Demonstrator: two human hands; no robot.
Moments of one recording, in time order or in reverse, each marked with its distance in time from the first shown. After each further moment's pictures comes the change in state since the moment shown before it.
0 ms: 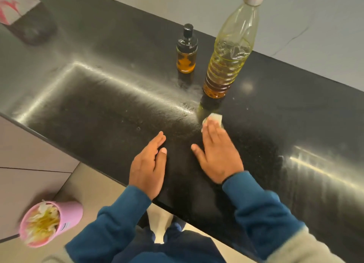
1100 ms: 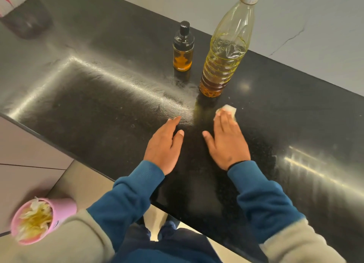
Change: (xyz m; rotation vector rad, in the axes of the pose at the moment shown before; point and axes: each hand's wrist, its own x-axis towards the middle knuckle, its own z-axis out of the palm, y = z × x) left_hand 0.040 0.038 0.030 0.072 -0.137 0.052; right_hand 0.018 0.039 -0.005 -0.010 0.007 0.132
